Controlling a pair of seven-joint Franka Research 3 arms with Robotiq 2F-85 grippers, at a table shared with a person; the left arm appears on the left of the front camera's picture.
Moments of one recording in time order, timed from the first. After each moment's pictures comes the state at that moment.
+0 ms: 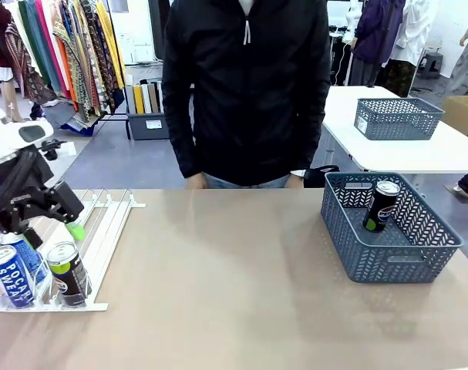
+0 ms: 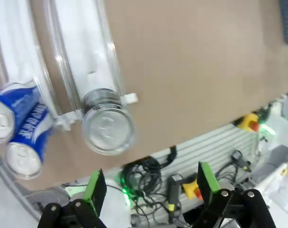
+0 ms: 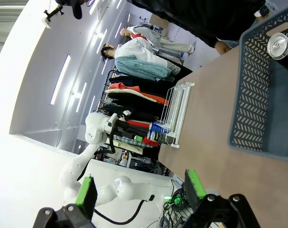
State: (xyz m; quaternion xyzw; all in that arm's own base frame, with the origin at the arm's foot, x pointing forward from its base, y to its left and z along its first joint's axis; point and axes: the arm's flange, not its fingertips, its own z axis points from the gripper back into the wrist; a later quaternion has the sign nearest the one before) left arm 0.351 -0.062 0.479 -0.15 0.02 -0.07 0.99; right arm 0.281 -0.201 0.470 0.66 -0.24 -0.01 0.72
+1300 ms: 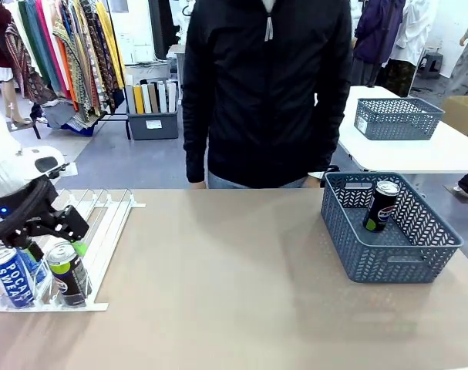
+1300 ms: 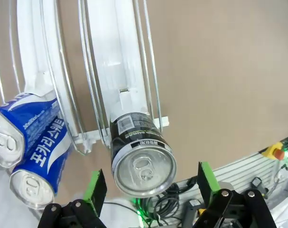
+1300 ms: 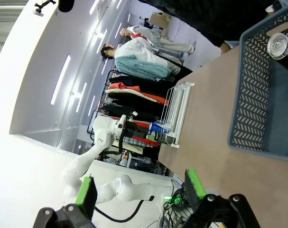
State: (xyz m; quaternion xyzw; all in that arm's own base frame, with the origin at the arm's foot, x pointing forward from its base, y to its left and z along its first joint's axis) left arm 0.357 -0.066 0.429 -0.09 -0.01 -0.04 0.99; right arm 0.281 -0.201 0.470 0.66 -0.24 -0.01 0.72
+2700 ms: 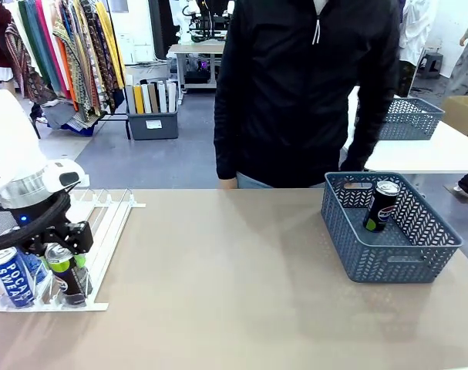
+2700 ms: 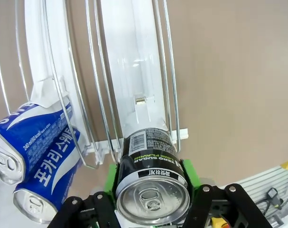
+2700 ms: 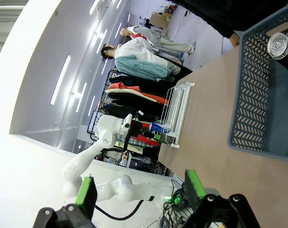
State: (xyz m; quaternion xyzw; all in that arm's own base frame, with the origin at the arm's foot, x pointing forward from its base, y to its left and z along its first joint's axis) left arm 0.368 -0.080 0.408 -0.04 -0.01 -0.04 1.00; right arm 0.281 -0.201 0.470 0.66 -0.24 -0.01 0.72
